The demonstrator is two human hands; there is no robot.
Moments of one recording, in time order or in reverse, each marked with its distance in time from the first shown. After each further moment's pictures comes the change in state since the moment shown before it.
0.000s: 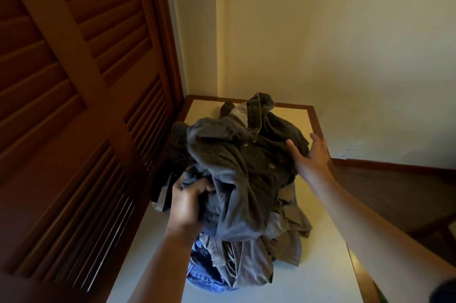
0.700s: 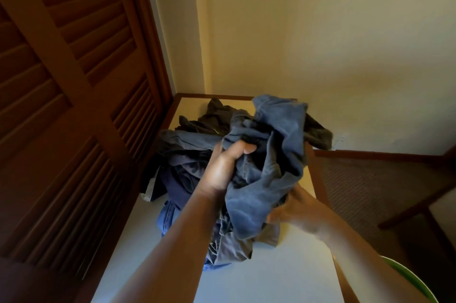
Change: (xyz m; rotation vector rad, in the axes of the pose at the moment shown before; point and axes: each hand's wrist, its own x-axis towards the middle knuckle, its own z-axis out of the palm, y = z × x) left_hand -0.039 0.015 0.124 0.111 -0.367 -0.077; right_hand -0.131 0.035 -0.051 0.446 -0.723 -0.114
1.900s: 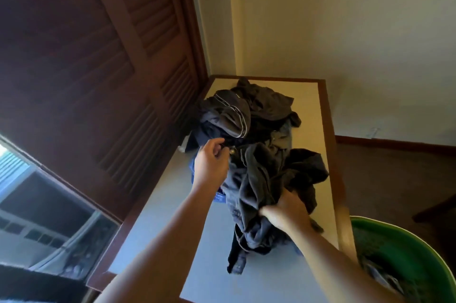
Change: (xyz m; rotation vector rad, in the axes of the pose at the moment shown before) left_hand -0.144 -0.057 -0.031 0.920 0.612 0.045; right_hand -0.093 0.113 0.072 -0.666 0.319 0.390
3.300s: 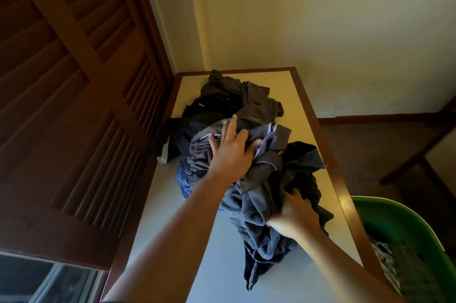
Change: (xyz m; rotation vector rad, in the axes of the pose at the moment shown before) left_hand 0.086 0.003 0.035 0.451 -0.464 0.512; right_hand 0.005 -0.044 0.017 -0.199 0.059 0.134
